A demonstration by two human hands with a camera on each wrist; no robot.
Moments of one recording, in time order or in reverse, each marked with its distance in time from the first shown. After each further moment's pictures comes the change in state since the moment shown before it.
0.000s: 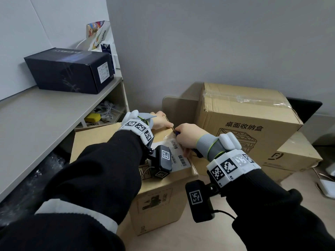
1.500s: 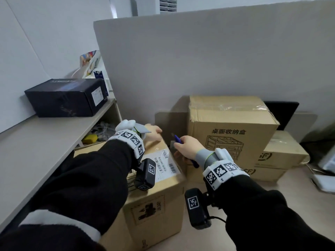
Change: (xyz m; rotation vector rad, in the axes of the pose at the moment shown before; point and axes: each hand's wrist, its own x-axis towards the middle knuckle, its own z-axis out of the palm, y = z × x) left_hand -0.022 0.010 -0.021 0.247 -0.076 0.091; right_hand 0.000 0.040 0.008 0.392 0.186 -0.022
